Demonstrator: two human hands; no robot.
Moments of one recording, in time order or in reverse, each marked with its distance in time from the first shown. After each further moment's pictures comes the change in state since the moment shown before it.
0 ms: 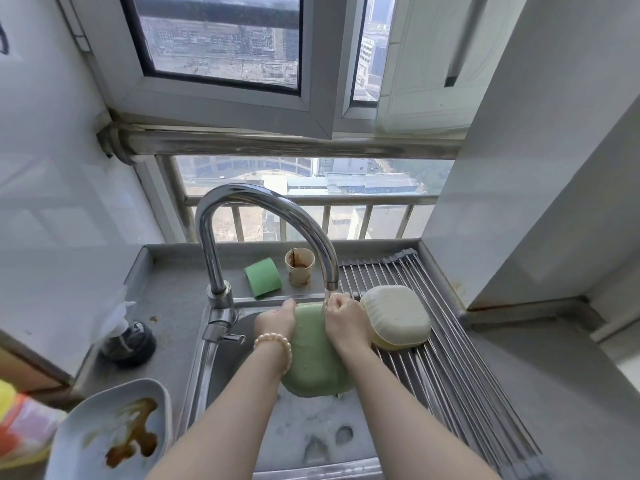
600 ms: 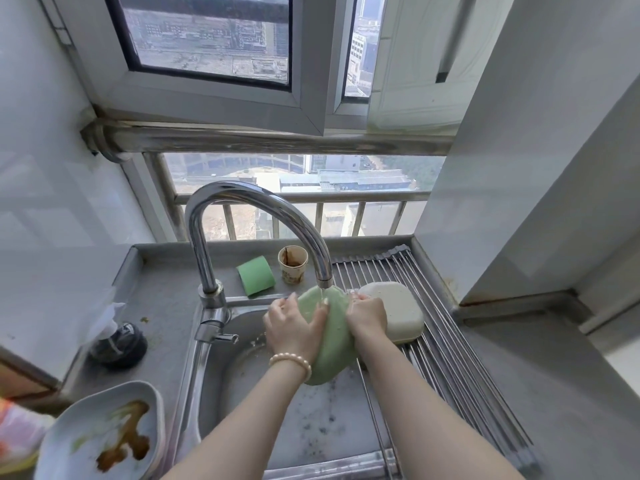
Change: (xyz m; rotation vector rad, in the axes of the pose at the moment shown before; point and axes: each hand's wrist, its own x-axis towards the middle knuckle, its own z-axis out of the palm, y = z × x) left_hand -0.023 -0.021 0.025 0.521 0.107 0.537; right_hand 0.019 0.018 -0.023 0.320 0.077 0.204
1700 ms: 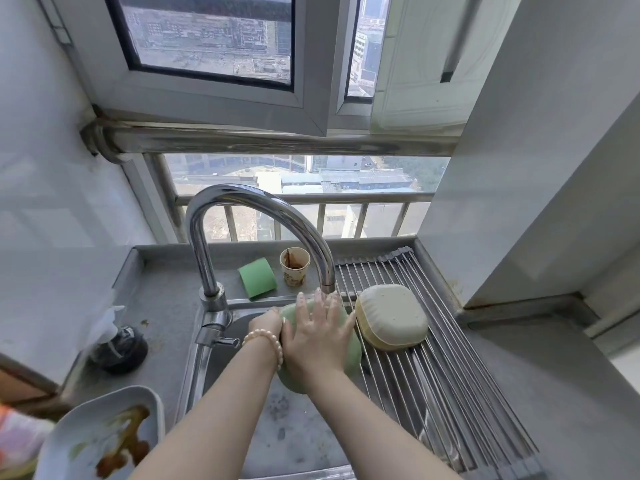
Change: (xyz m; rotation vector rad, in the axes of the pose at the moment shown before) left_hand 0.064 -0.035 -0.003 -0.753 -0.231 -0.712; right_hand -0.067 -0.004 0.051 -0.896 -0.084 -0.572
